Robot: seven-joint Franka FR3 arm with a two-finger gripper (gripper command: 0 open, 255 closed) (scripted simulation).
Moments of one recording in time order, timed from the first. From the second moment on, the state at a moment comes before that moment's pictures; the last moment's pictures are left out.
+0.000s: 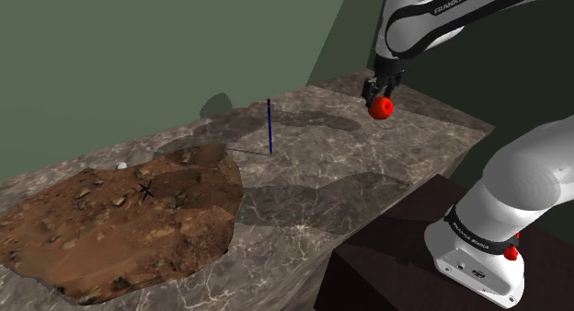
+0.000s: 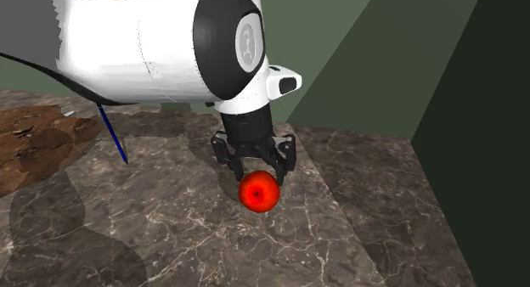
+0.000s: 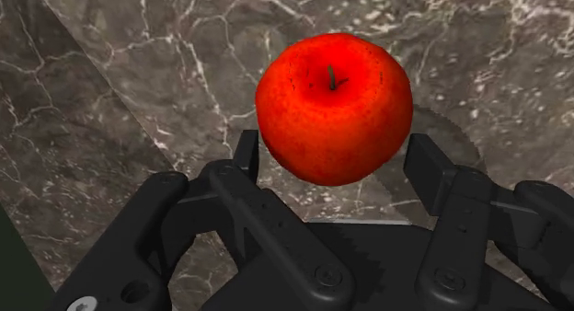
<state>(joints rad) -0.24 -0.41 -0.04 -2.63 -0.18 2.26 0.04</state>
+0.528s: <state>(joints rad) -0.24 -0.46 -0.04 -2.55 -0.17 2.14 0.02</state>
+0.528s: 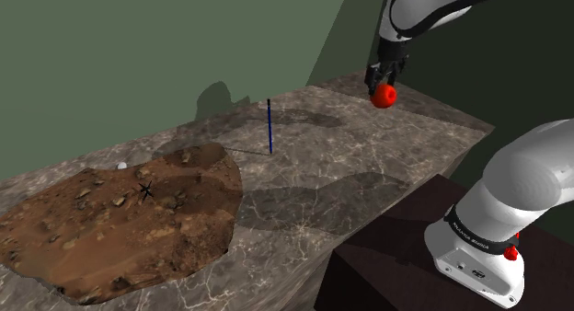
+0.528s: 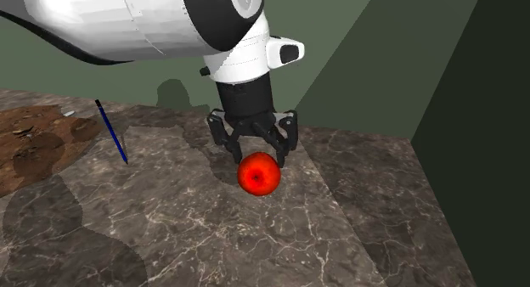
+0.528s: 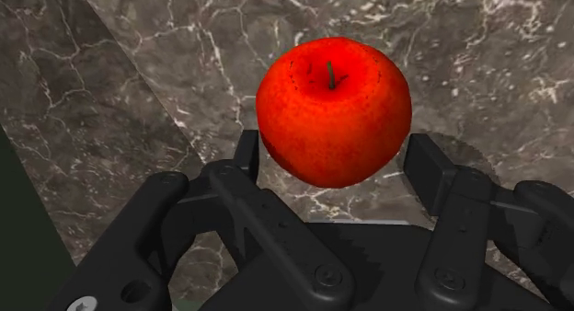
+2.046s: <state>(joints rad) -0.13 -0.26 0.16 -2.22 -0.10 1.98 0.27</state>
